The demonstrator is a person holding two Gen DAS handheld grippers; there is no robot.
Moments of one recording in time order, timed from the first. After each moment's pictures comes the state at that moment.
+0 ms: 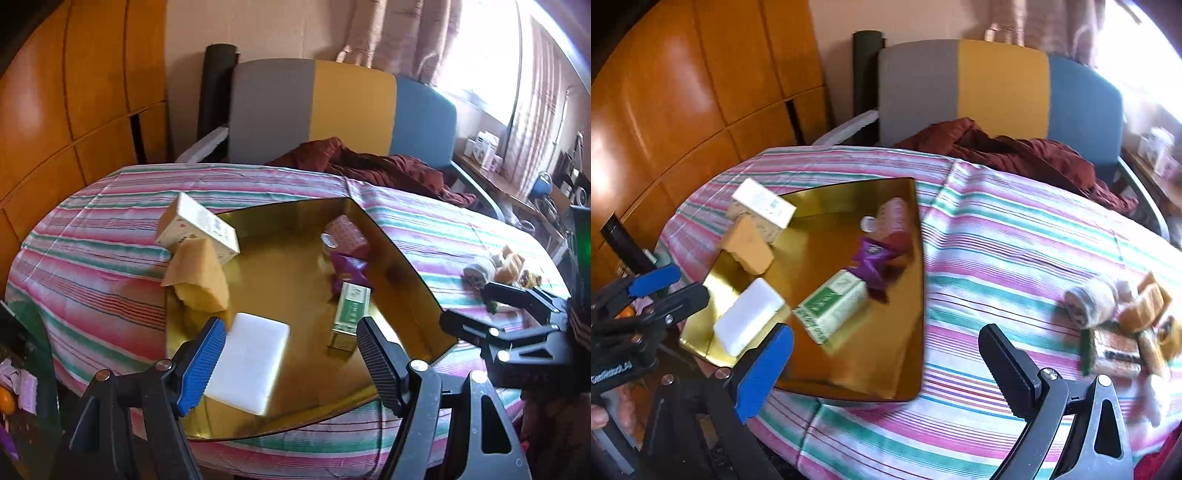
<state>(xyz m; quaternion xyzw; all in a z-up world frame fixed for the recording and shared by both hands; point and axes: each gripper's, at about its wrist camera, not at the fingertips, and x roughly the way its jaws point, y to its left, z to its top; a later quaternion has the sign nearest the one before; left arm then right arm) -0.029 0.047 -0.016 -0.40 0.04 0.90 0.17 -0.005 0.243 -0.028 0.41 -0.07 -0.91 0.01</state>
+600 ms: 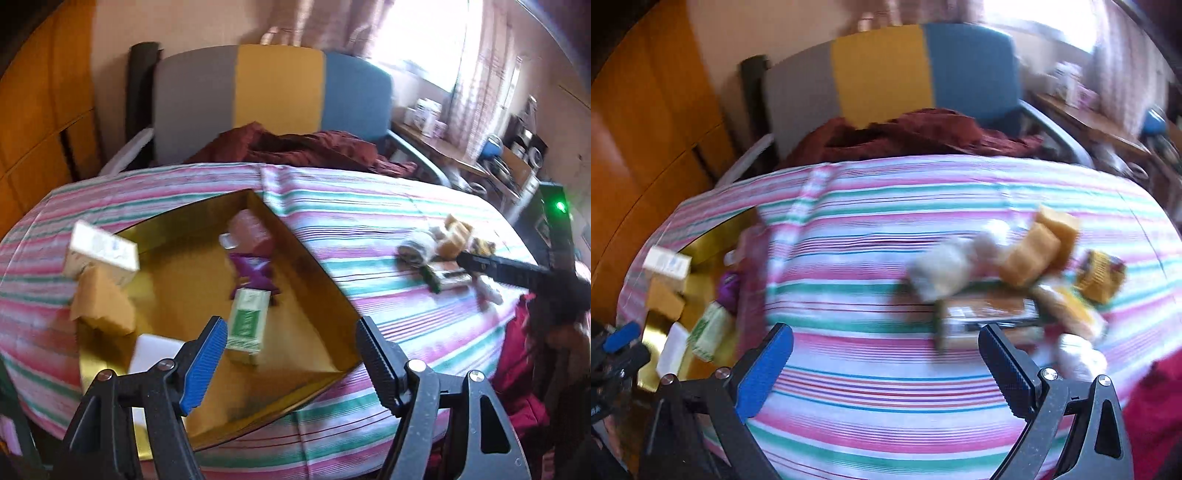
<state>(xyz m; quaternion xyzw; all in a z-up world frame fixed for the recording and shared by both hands) -0.024 0.130 -0.013 -0.41 0.08 0.86 0.29 0.040 0.405 -0.023 0.42 -0.16 -0.88 -0.15</state>
